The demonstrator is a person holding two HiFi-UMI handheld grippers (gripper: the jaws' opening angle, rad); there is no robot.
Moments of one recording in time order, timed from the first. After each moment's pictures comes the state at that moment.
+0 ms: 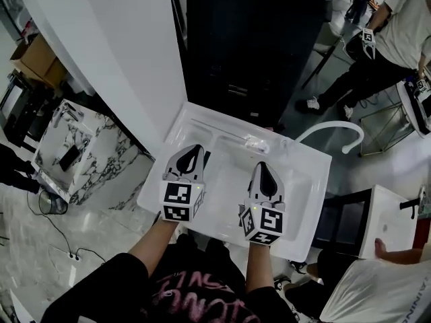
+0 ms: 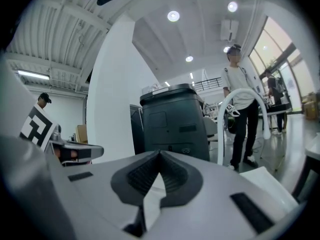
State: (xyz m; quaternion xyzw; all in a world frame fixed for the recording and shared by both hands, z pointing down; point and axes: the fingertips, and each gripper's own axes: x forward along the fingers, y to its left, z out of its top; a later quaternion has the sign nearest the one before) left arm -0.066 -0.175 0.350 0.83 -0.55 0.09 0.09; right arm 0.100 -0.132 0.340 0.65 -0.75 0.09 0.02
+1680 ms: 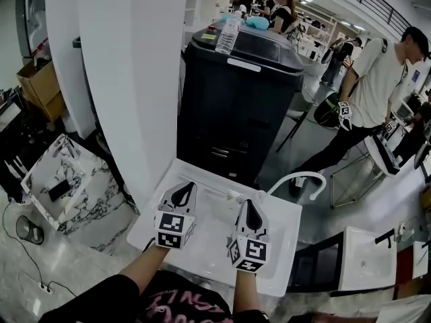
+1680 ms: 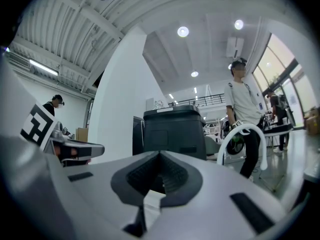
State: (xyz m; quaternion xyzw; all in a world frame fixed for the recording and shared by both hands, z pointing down) left arm -0.064 -0.167 0.279 0.85 -0.53 0.03 0.04; right arm 0.100 -0.120 0.267 0.66 -0.75 0.00 0.00
